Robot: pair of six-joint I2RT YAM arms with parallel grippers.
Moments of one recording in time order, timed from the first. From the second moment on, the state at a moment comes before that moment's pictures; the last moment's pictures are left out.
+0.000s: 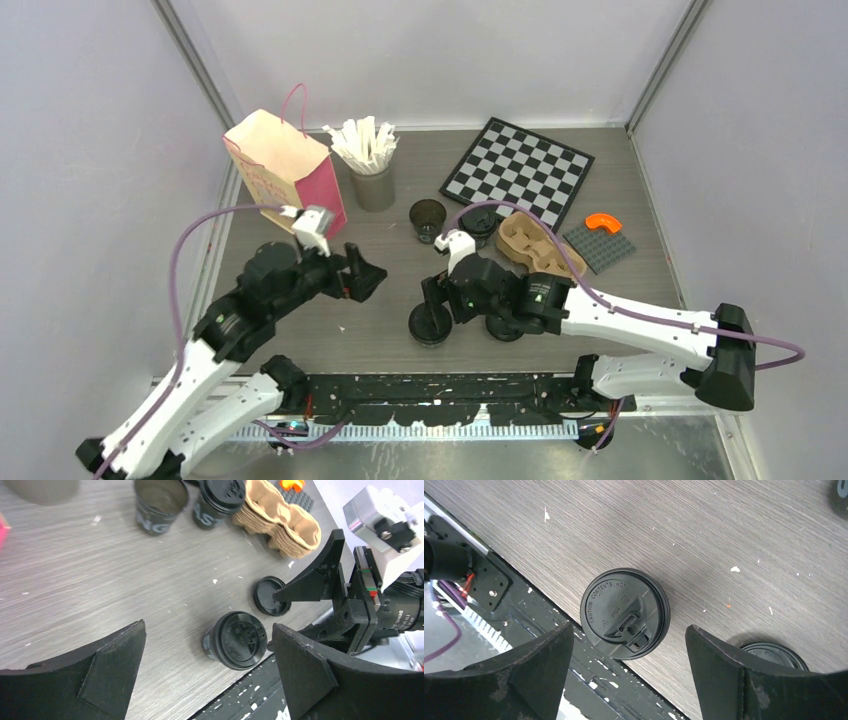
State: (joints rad) left arm -0.67 0.69 0.85 -0.53 0.09 -0.46; right arm 1.15 1.15 0.94 -0.51 0.21 0.55
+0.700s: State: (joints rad) left arm -0.67 0.27 0.71 -0.72 -0.10 -0.39; right arm 1.24 1.37 1.03 -0.47 0.28 0.39
